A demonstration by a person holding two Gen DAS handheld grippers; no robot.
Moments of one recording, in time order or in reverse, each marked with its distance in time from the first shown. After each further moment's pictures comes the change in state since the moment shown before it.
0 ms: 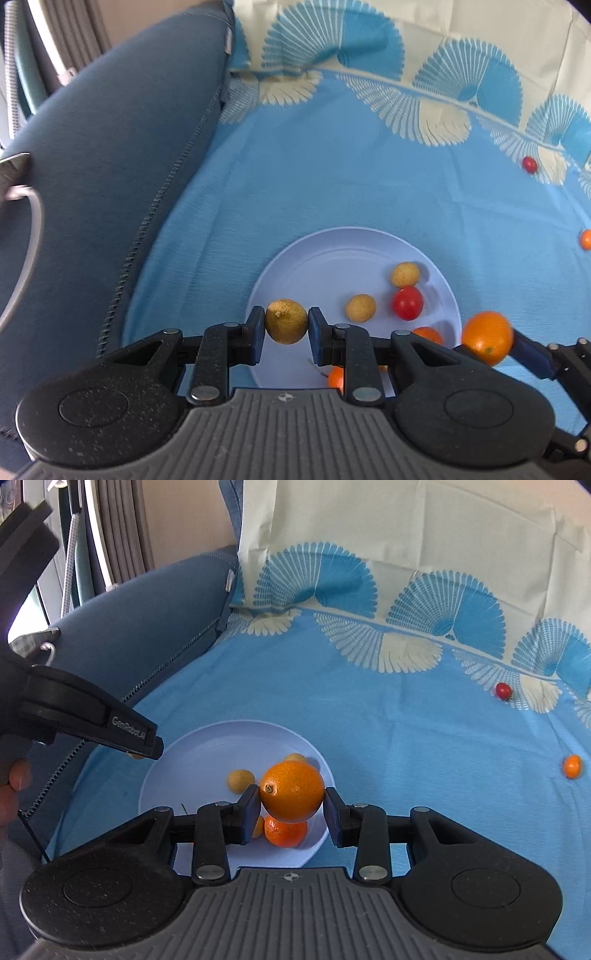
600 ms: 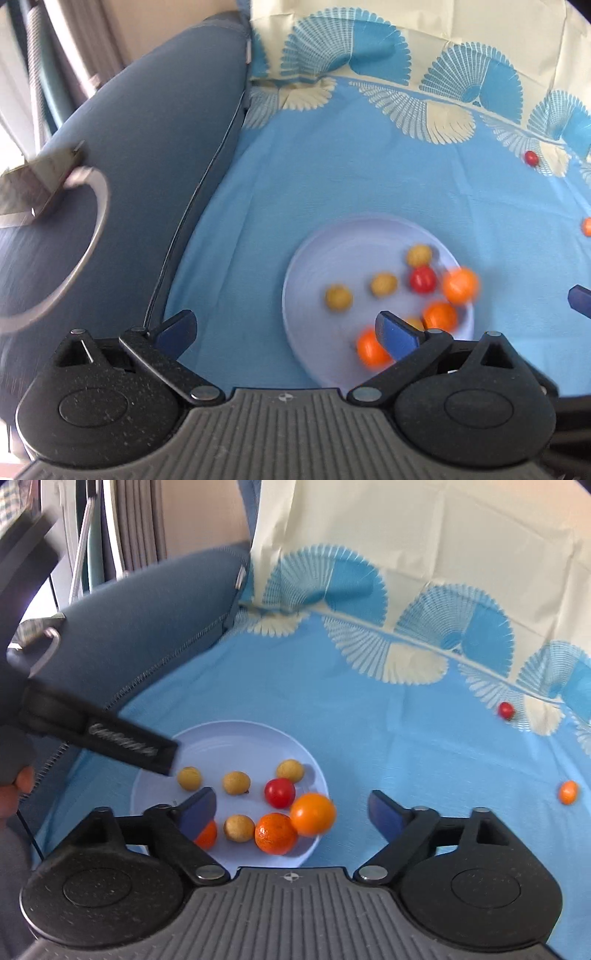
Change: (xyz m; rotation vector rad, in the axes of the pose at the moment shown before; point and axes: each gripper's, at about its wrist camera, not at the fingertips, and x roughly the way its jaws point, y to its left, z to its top) left arm -0.052 0.021 -0.031 -0.005 -0.019 0.044; right arm -0.034 -0.004 0.002 -0.046 -0.032 0.006
